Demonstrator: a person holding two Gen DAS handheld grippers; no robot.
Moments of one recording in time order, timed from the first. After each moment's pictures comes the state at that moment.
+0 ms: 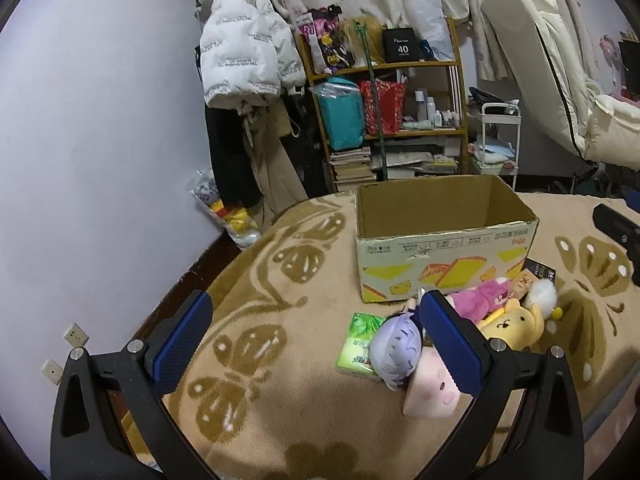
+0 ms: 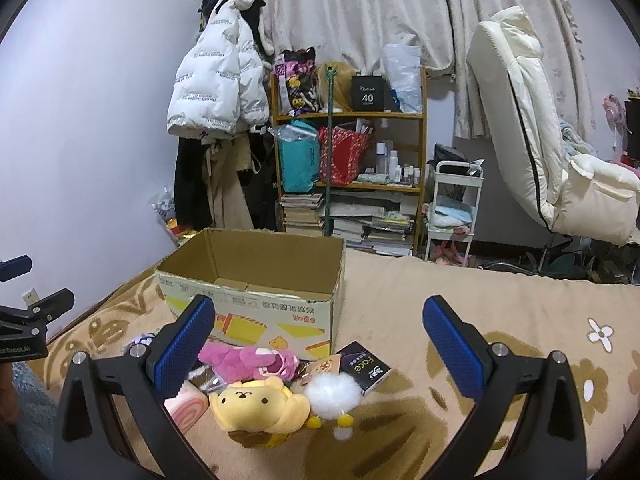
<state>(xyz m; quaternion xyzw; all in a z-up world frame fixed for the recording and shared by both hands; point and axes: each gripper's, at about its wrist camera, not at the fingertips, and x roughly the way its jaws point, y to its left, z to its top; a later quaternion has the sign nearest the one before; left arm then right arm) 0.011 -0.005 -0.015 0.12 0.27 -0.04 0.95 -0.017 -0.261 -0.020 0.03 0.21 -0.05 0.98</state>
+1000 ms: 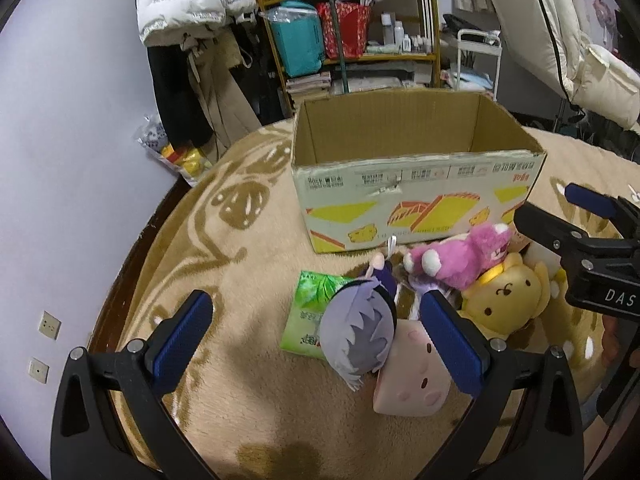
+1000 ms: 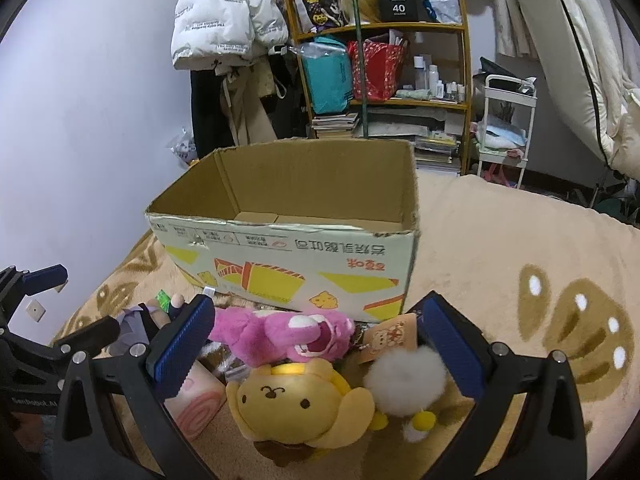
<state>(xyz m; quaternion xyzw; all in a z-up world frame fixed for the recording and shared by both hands) 0.079 -0.049 -0.076 0.14 0.41 -0.09 0.90 0.073 -0.247 -0.086 0.08 0.35 0.02 0.94</state>
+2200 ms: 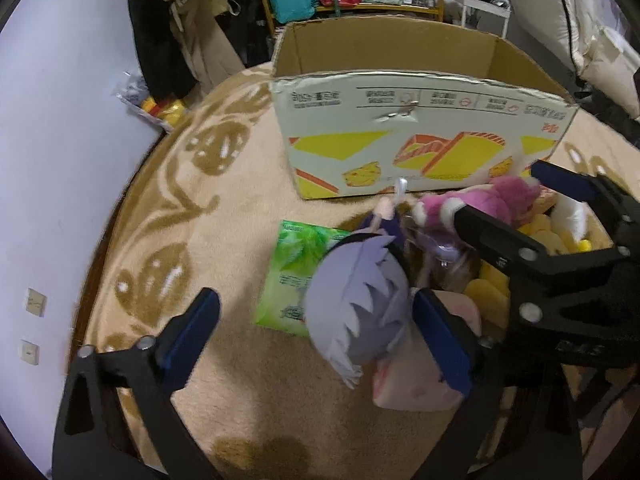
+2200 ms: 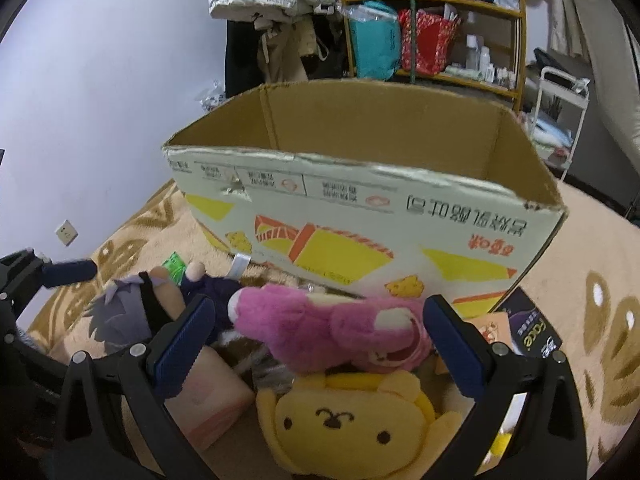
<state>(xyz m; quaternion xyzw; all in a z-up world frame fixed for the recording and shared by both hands) 0.103 -0.041 -0.125 0.13 0.49 -0.10 0.86 0.111 -0.196 -0.128 0.04 0.39 0.08 0.92</state>
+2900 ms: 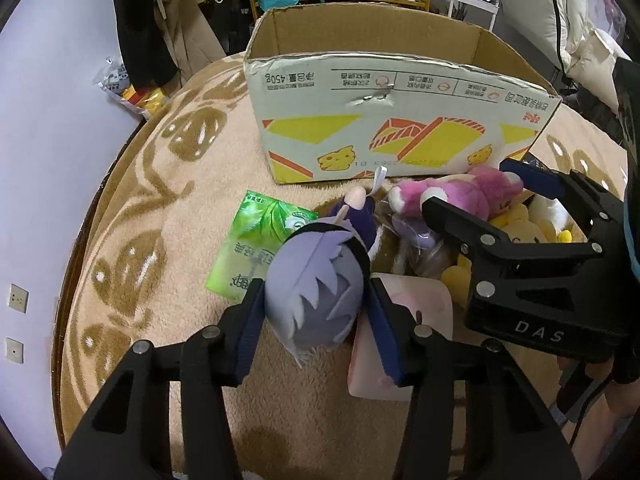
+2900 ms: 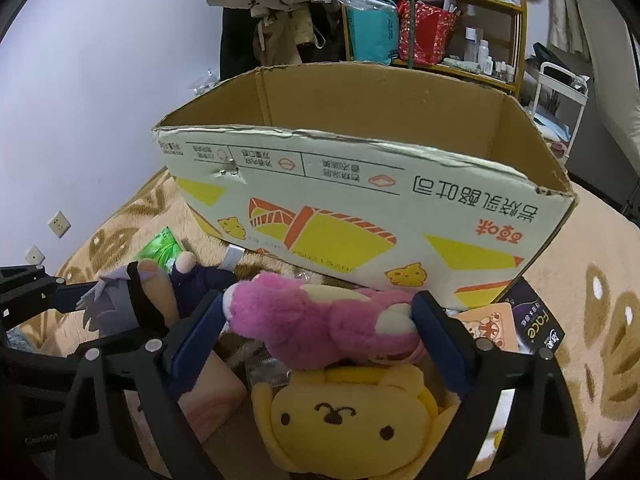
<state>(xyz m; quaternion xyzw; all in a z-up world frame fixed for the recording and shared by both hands) 0.098 -0.046 -0.130 0.12 0.51 -0.12 0.85 0.113 -0.195 -0.136 0.03 0.41 0.07 0.91</state>
